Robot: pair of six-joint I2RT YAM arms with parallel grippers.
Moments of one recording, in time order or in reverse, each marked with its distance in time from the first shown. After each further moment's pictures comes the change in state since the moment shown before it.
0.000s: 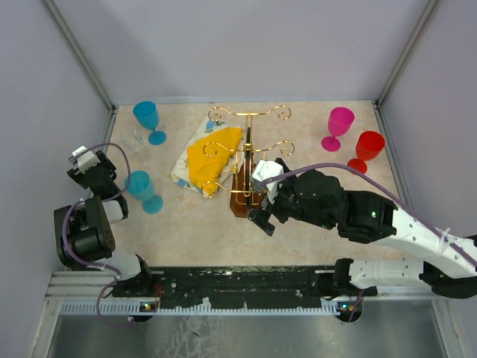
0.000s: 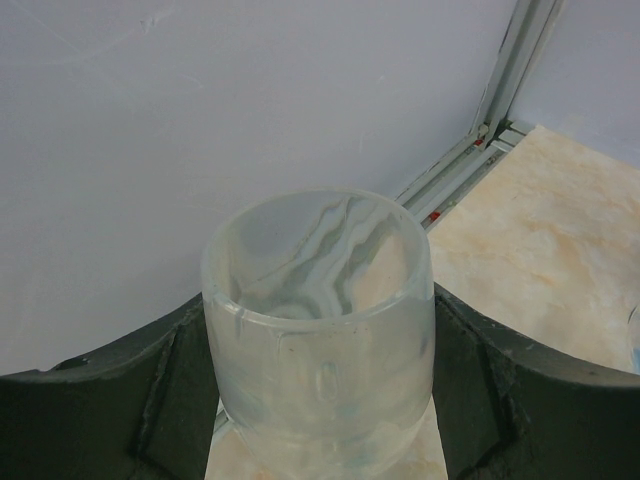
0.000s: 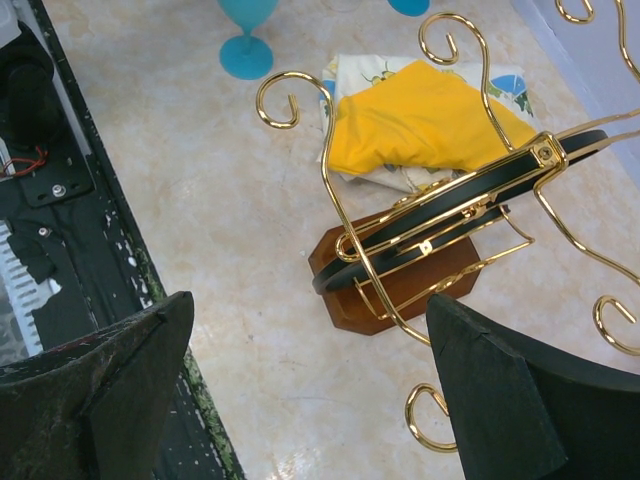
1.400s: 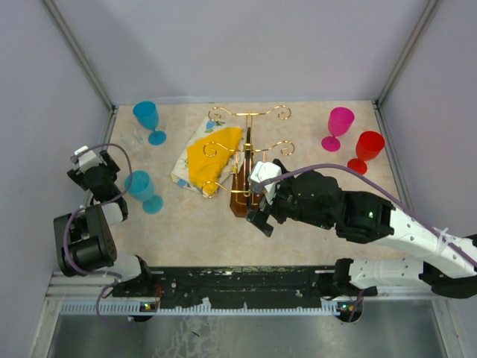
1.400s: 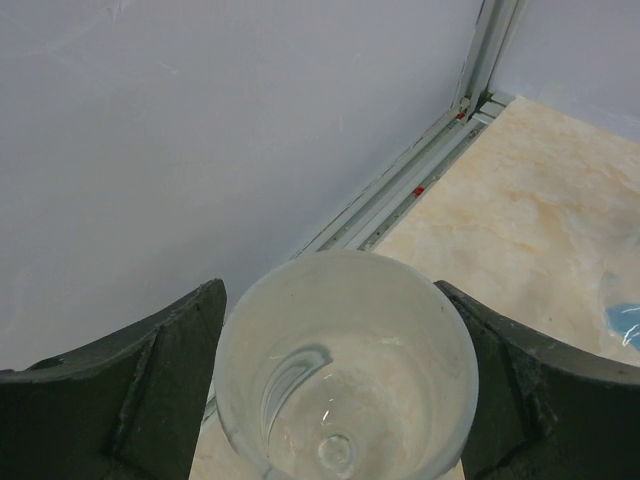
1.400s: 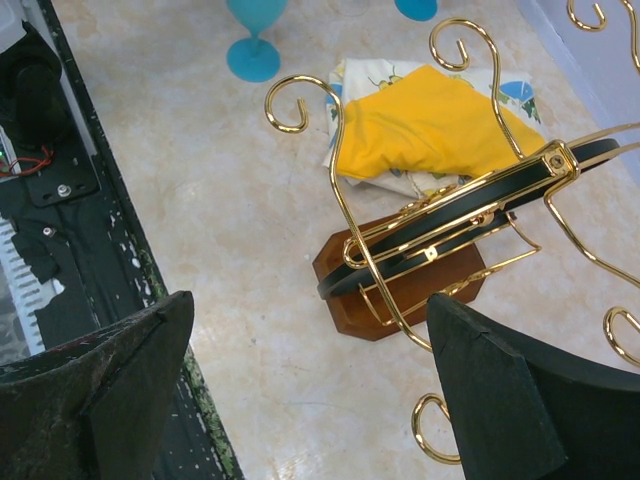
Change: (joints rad) left arm -0.007 -0.064 -0.012 -0.101 0.045 0.008; right arm 0.000 0.003 -0.014 0.022 -0.017 -0.008
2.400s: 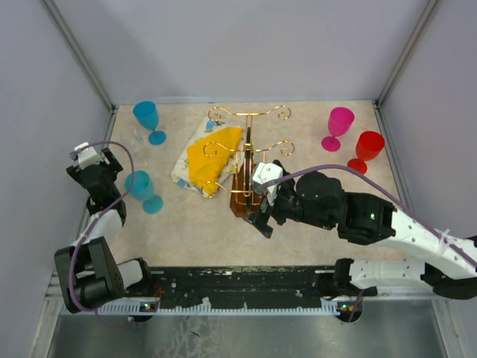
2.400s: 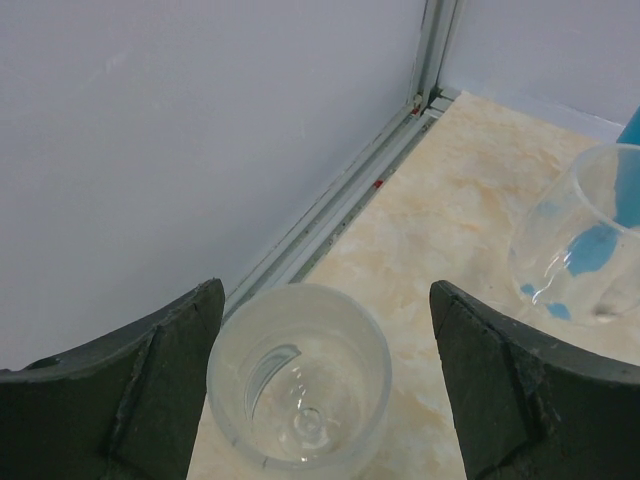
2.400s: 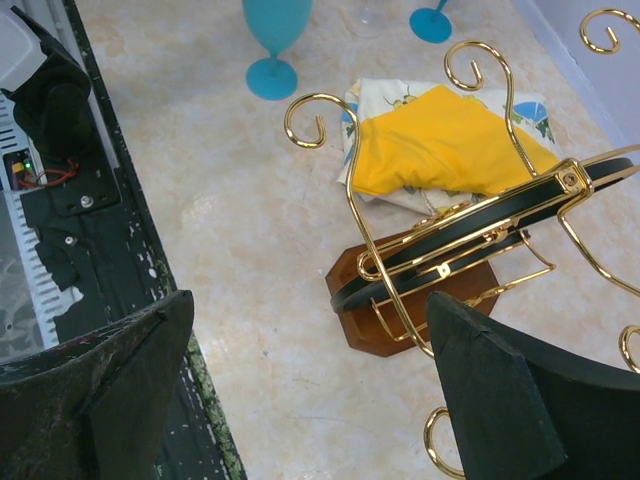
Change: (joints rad) left arm -0.046 -0.274 0.008 -0.305 0.052 -0.006; right arm 0.000 -0.021 -0.024 0.048 -0.039 0.001
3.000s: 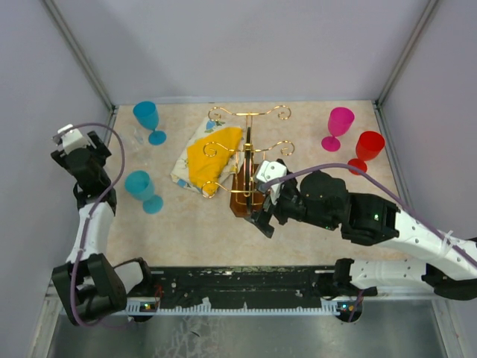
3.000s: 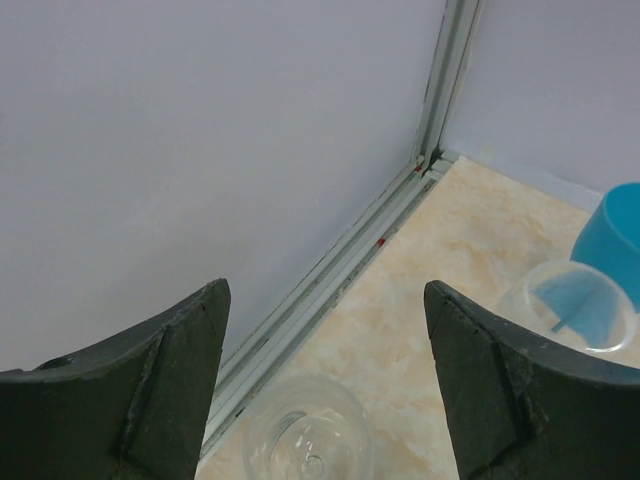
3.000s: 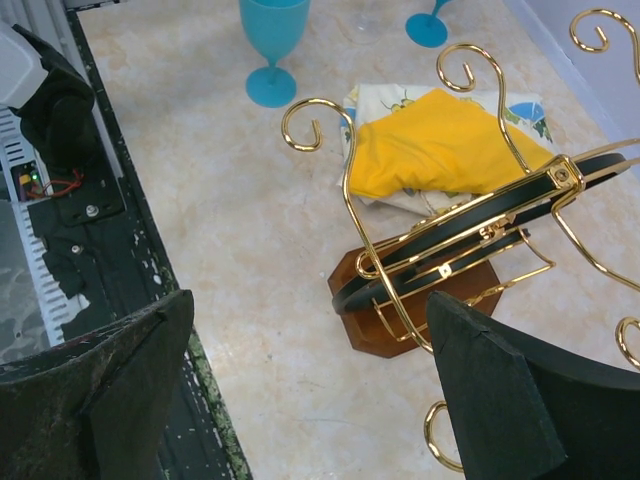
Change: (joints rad) left arm 0.000 -0.068 0.208 -0.236 -0.052 0.015; right arm 0.000 -0.018 -0.002 0.001 0.000 0.012
